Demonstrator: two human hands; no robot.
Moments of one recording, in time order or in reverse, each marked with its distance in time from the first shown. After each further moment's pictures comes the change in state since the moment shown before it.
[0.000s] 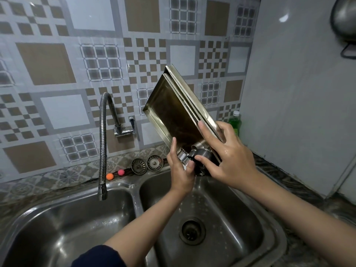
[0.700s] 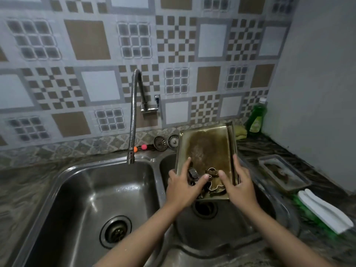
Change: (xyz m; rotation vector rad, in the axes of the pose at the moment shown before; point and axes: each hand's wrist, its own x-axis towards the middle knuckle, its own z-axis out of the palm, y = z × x) left_hand -0.094 0.004 -0.068 0.639 -0.249 -0.511; right_hand -0.122 -0.020 0.079 0.672 -0.108 0.849
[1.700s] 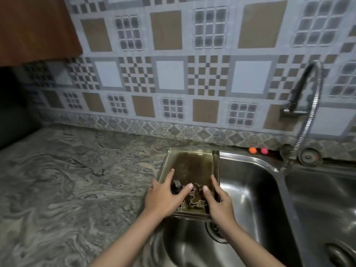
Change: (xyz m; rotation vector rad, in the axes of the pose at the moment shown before) left_hand -0.102 -0.239 -0.284 0.394 0.282 -0.632; right_hand -0.135 -0.108 0.351 0.319 -0.664 0.120
